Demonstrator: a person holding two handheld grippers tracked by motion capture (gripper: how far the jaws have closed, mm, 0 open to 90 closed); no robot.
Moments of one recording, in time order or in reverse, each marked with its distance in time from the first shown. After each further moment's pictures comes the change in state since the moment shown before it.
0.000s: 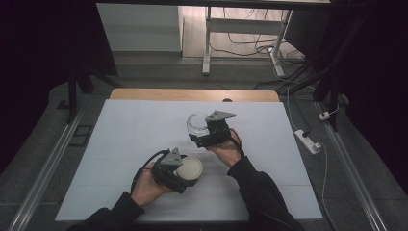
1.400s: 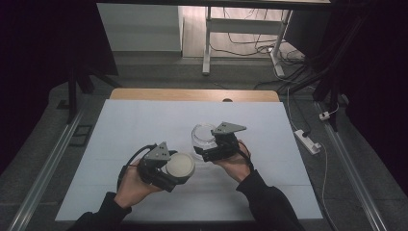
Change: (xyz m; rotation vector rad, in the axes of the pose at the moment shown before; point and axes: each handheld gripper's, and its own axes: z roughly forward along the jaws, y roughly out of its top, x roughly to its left) left arm -0.008 0.018 -0.057 -0.015 0.007 -0.014; right arm 0.026 -0.017 -0.047 -0.016 0.029 -0.003
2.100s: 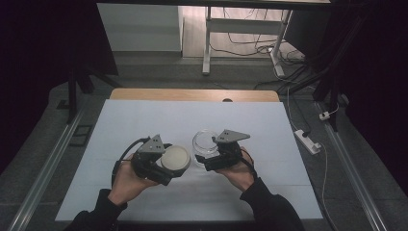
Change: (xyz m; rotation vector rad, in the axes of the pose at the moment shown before) left arm 0.005 0.012 -0.022 -0.006 0.044 -0.023; right arm 0.016 -0.011 -0.019 -0.007 0.023 -0.014
